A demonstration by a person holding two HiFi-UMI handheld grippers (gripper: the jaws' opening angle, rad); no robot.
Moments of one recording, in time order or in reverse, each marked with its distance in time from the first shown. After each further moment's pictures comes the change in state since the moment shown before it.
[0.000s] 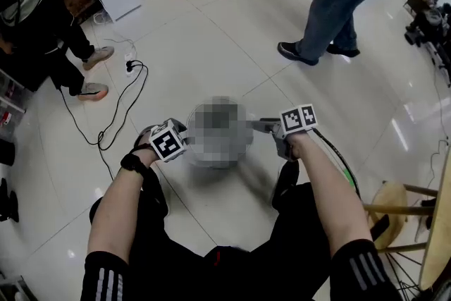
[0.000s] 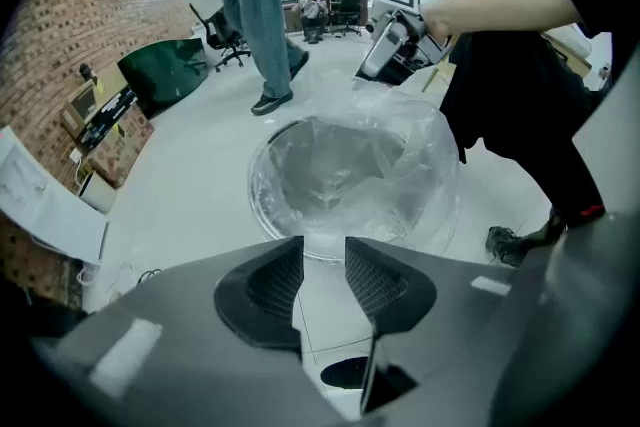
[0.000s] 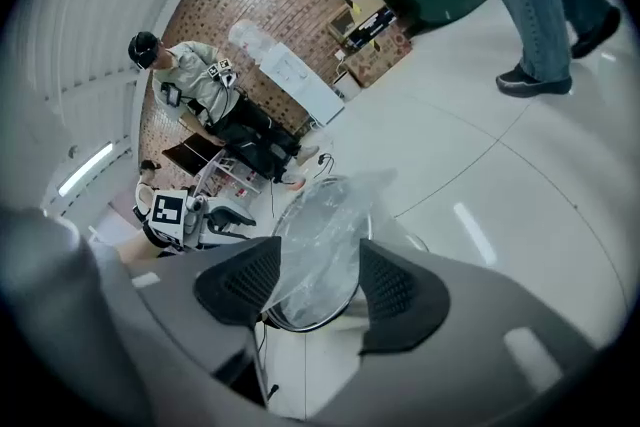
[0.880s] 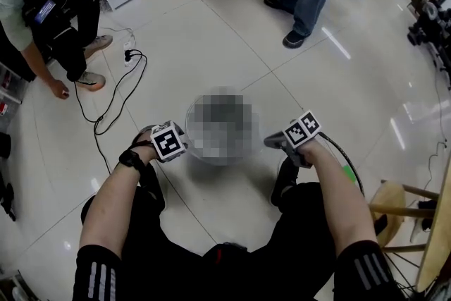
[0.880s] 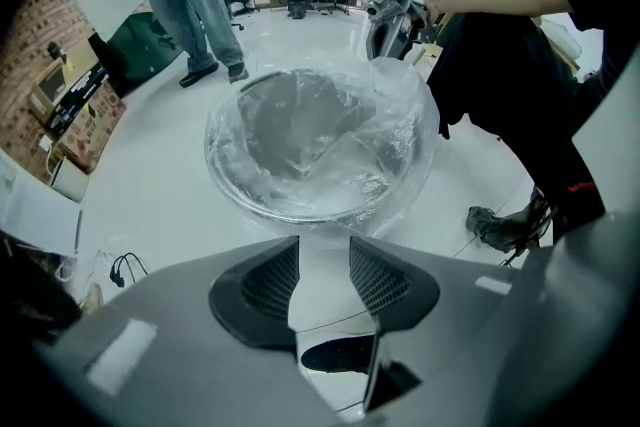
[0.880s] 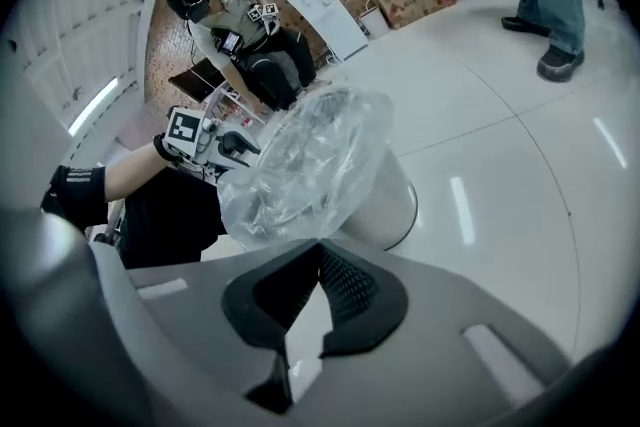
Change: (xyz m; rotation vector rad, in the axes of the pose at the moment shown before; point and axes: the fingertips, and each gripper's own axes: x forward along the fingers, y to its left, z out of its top) left arm 0.032 -0.023 -0.055 0.012 0.141 -0.110; right arm -0.002 -0.026 -0.096 -0.165 0.380 -0.010
